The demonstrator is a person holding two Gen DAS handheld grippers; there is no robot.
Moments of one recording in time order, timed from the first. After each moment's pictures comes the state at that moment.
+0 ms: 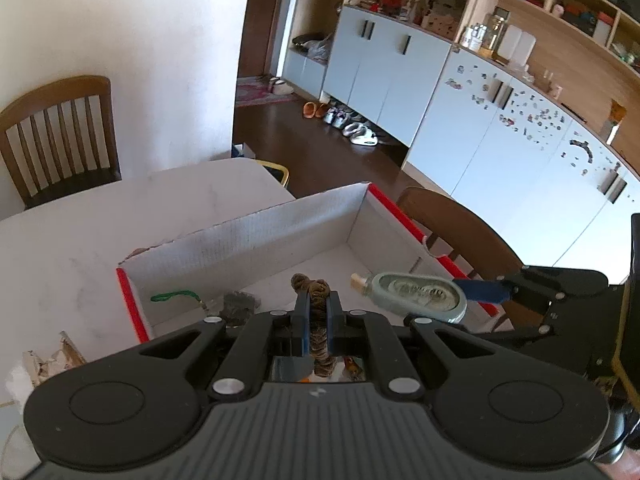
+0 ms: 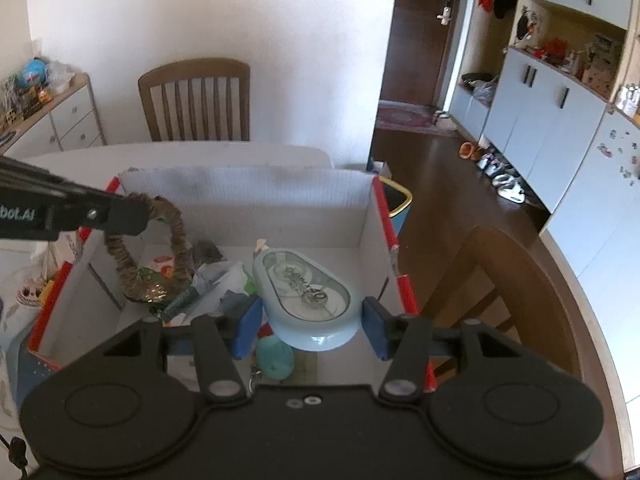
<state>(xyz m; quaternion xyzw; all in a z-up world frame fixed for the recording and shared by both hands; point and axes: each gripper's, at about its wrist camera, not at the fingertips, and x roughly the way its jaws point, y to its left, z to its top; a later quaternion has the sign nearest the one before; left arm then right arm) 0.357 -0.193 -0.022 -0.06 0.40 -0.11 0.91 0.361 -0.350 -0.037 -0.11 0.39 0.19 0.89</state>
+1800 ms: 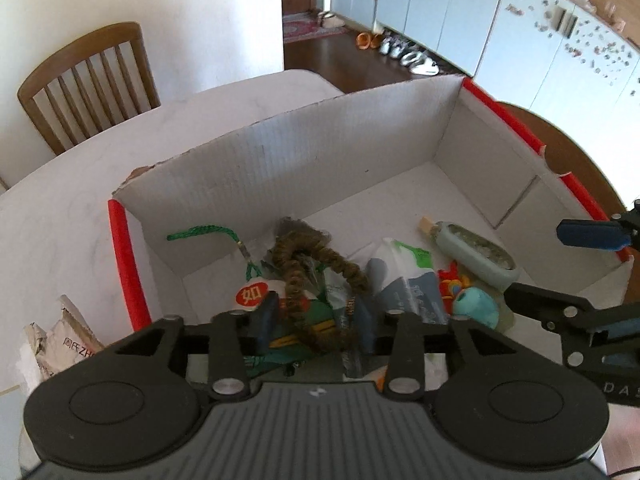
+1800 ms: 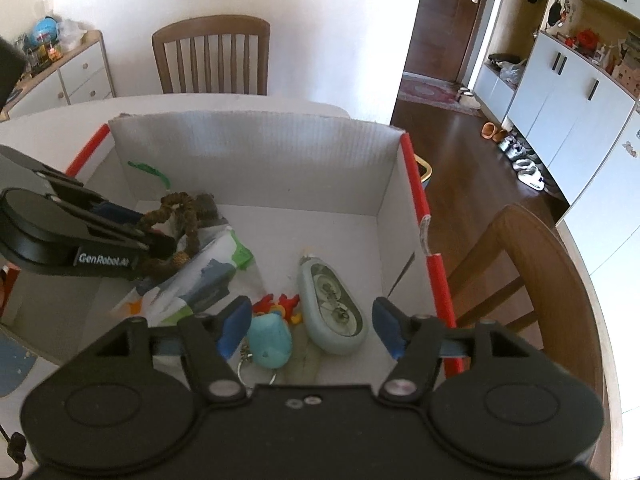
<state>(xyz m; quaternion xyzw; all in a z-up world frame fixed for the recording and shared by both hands) 0.392 -0.201 -0.093 0.00 0.49 -0.04 0.87 0.382 -0.352 -0.061 -0.14 0.42 0.22 0.87</state>
